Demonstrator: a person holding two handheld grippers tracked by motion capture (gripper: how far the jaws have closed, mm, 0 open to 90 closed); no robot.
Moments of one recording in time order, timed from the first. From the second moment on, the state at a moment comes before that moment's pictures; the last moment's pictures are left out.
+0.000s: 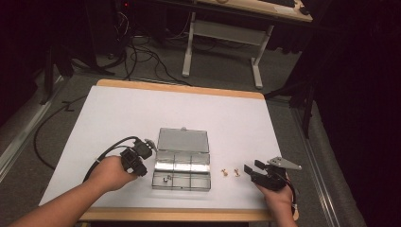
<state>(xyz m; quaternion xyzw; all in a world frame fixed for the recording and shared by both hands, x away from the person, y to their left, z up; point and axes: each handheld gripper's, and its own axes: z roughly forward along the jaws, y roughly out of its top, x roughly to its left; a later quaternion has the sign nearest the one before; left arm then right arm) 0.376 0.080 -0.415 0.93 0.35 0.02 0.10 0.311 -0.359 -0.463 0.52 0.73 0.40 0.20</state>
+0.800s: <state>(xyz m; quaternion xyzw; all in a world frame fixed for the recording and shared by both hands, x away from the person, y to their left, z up) 0.365 0.042 -0.375 0.94 0.30 0.02 0.13 0.311 -0.358 -0.463 0.52 0.73 0.40 0.20</state>
